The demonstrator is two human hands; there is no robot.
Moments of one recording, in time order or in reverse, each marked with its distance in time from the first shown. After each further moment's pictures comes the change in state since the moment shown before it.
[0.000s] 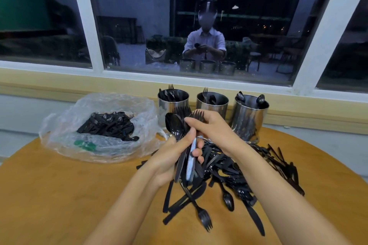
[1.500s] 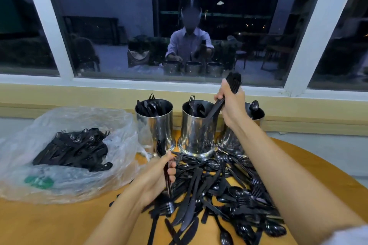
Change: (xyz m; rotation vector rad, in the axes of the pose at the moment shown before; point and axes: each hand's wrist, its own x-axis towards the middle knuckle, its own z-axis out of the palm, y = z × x) left_hand 0.100 -0.027 -0.076 0.086 0.412 -0.229; right_hand 0.128 0.059 -0.109 0.535 0.681 -0.055
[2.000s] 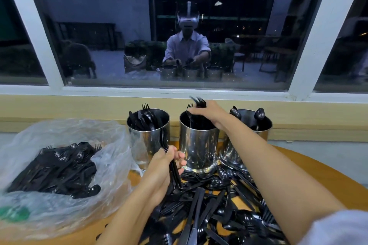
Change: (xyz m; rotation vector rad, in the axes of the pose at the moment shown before) left_hand 0.041 0.030 0.034 0.051 0.025 0.210; right_hand 0.069 0.050 0.012 -0.750 -0.403 0.249
